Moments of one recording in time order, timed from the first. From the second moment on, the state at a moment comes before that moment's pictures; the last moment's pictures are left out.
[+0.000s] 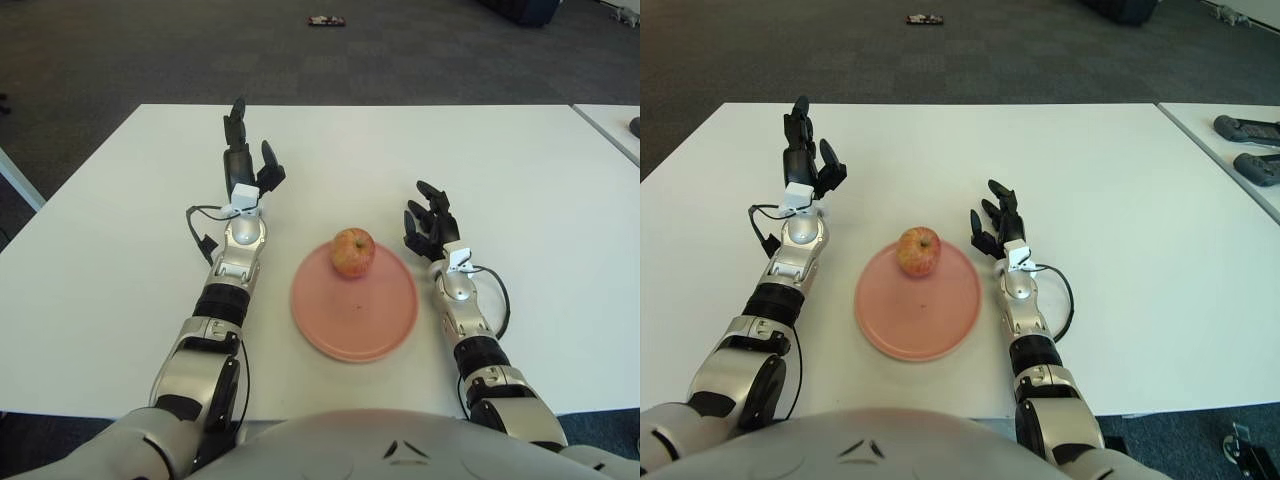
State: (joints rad) left arm -0.40 0.05 -0.01 0.45 0.11 -0.37 0.36; right arm -0.23 0.01 -0.03 0.68 -0.06 -0.43 -0.11
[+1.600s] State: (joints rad) left arm -0.24 0.14 0.04 0.56 0.11 -0.24 0.18; right arm -0.21 0.02 -0.01 0.64 -0.08 -0.39 -0.15
